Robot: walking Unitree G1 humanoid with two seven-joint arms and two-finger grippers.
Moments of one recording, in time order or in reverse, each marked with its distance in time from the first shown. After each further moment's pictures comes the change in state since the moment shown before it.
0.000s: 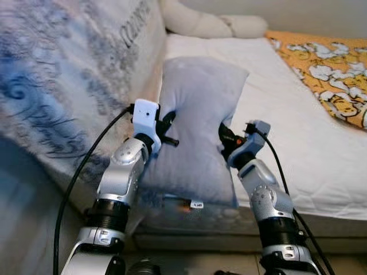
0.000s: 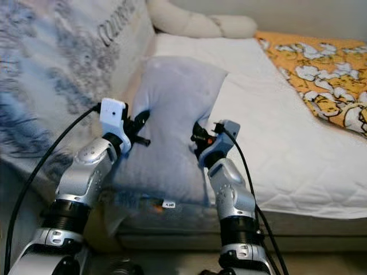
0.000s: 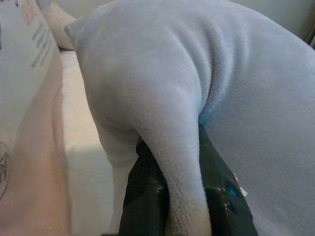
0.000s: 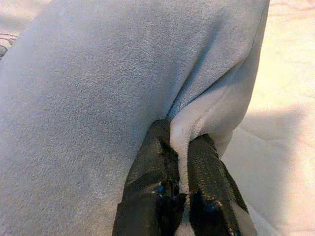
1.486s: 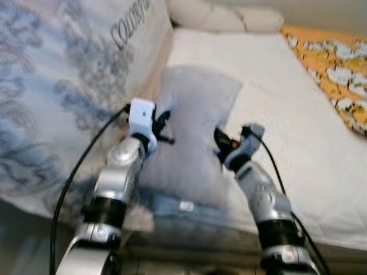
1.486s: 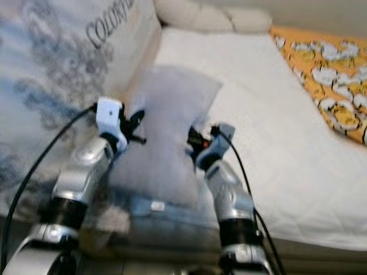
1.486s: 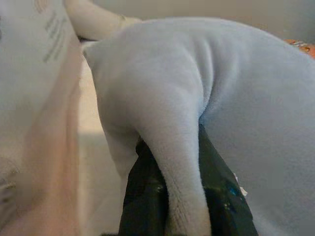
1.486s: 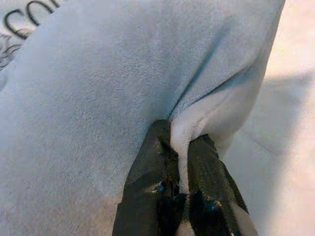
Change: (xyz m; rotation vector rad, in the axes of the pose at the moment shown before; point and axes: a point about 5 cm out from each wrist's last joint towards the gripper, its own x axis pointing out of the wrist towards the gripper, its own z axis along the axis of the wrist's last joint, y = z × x) left arm 0.003 0.005 -0.004 0.015 0.011 0.035; right arm -0.003 -0.005 -0.007 0.021 0.055 -0.018
